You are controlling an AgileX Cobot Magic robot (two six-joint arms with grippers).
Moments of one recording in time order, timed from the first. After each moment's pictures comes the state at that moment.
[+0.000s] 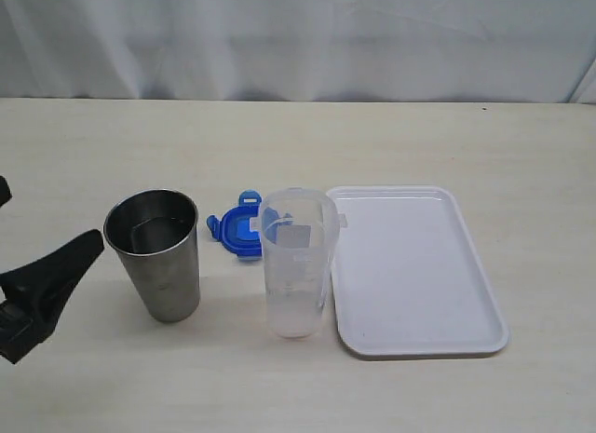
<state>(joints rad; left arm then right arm) -0.10 0.88 -0.05 0.69 -0.75 -0.50 0.03 0.00 0.00 -0.05 0.37 0.17</state>
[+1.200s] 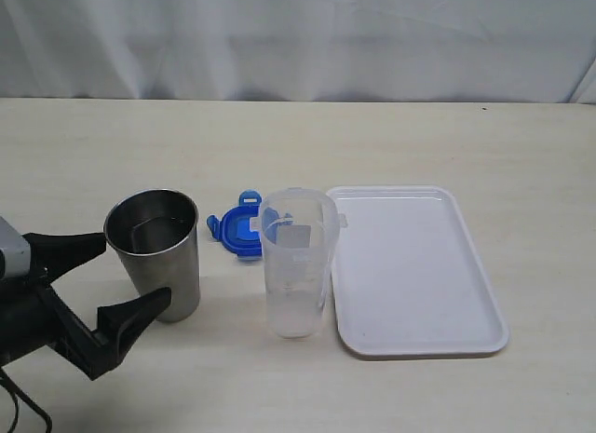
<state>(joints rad) -0.09 1.71 -0.11 0.66 -1.20 -0.11 0.03 0.00 0.00 -0.05 0.37 0.17</state>
